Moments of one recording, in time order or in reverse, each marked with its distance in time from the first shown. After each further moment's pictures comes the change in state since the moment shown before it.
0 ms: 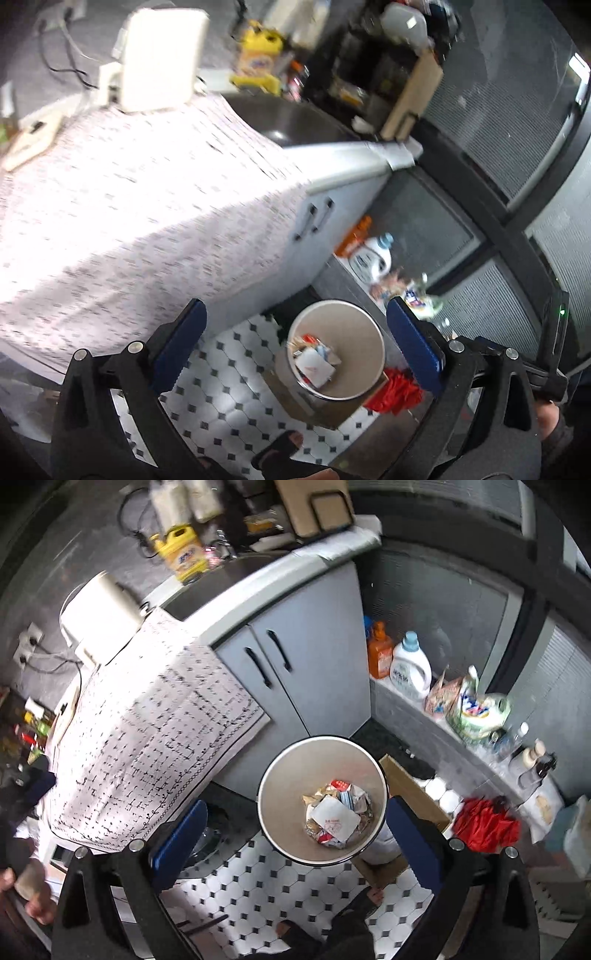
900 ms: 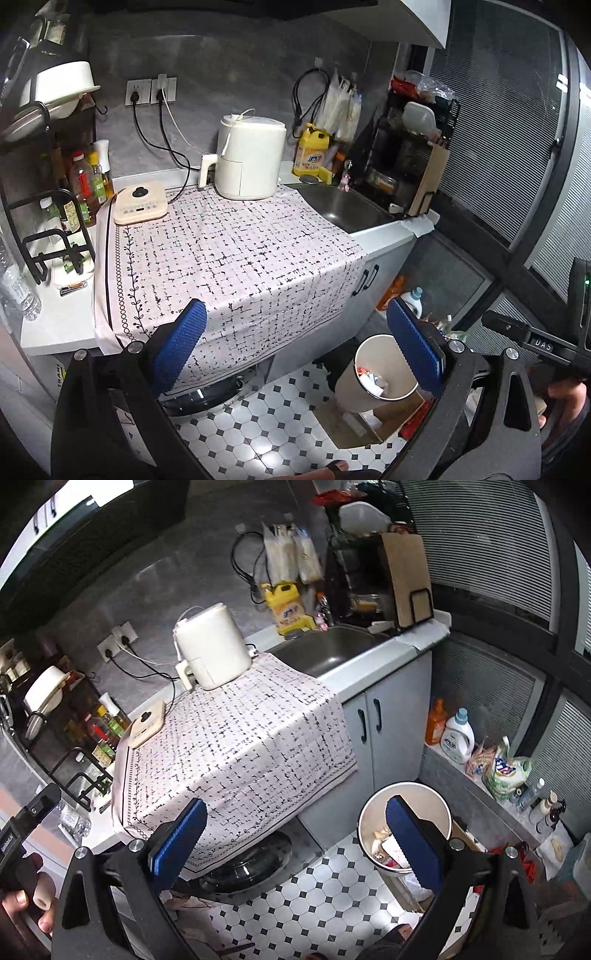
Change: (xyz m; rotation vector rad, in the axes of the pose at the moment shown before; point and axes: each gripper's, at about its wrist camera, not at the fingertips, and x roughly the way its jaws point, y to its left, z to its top) left arm -0.216 0.087 -0.023 0.021 -0.272 0.123; right arm -0.151 0.178 -0.051 -0.130 -0.239 0.129
